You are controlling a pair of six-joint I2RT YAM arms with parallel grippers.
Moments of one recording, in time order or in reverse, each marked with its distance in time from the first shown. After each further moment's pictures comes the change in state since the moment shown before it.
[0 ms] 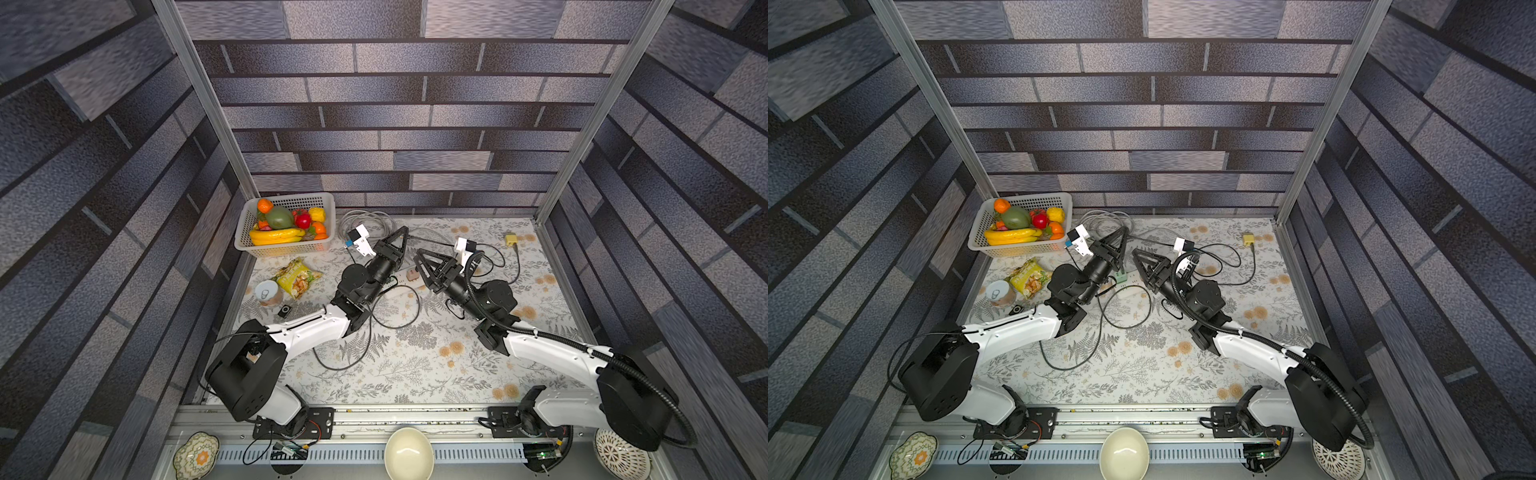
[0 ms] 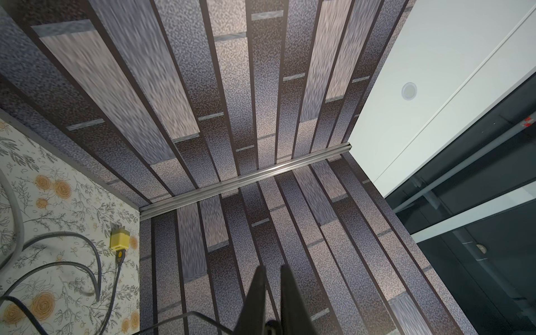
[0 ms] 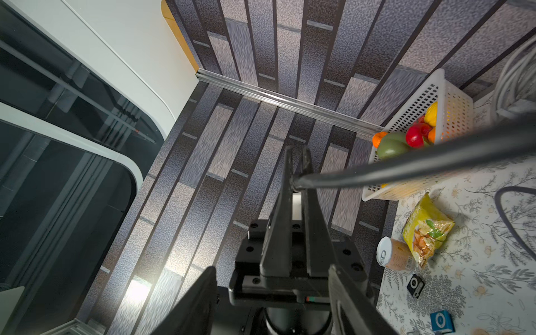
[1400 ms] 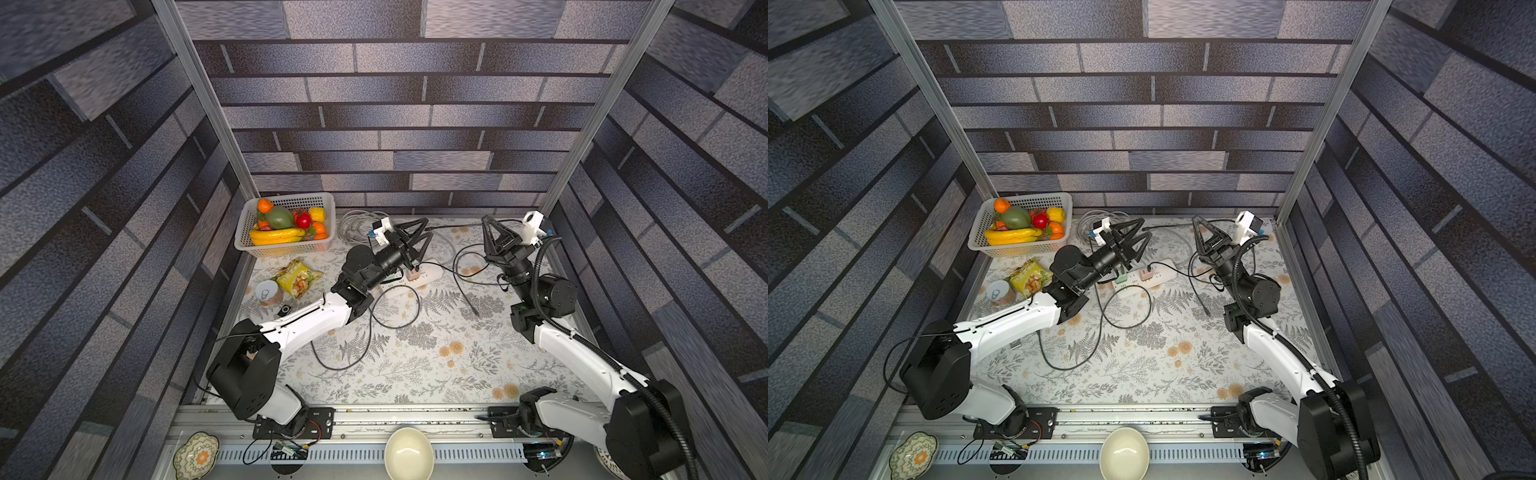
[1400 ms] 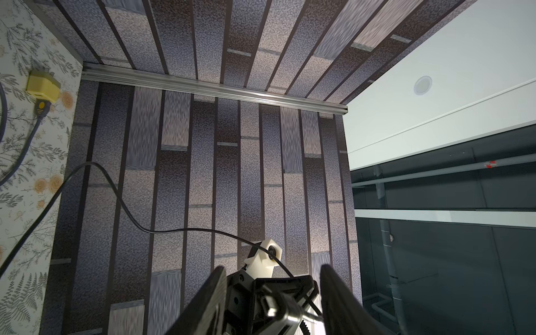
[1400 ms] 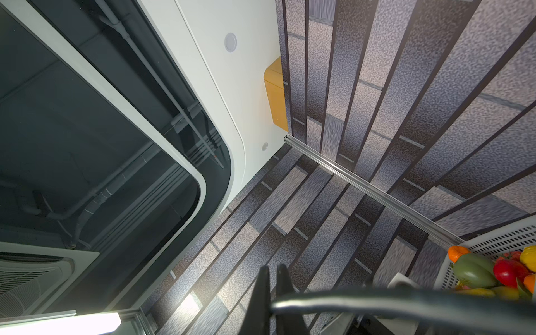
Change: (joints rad) left arm 0.021 0.023 0.197 -0.229 0.340 -0.446; right arm -0.398 -0.158 0.038 0.243 -0.204 0.160
